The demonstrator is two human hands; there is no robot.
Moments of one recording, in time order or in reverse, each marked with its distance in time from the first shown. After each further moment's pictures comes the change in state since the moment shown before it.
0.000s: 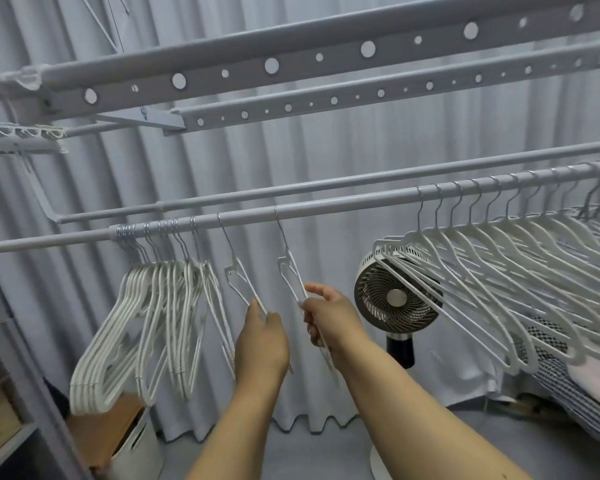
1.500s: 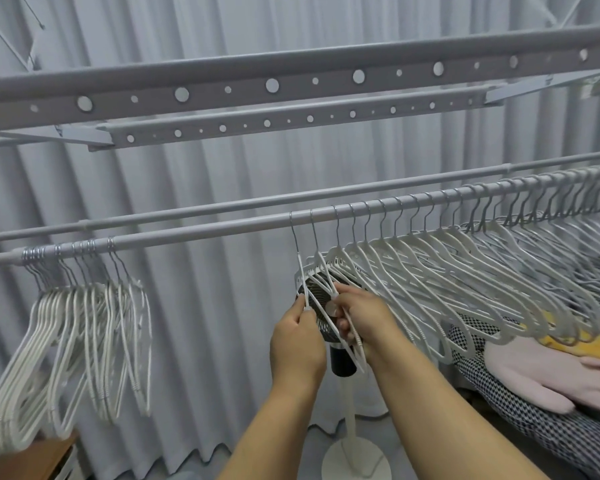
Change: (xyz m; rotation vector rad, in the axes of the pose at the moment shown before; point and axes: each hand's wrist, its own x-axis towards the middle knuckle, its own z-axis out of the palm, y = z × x) left_hand -0.070 0.063 0.109 -0.306 -0.228 0.003; right_hand -0.037 -0.054 -0.138 0.085 0.232 -0.054
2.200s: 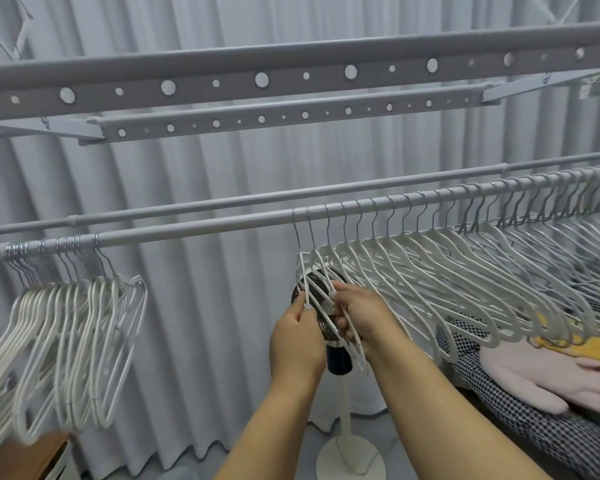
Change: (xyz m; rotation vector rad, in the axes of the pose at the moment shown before) left_hand -0.001 0.001 0.018 0.025 -0.024 0.024; right_hand 0.005 -0.005 -0.017 -0.042 -0.024 -0.007
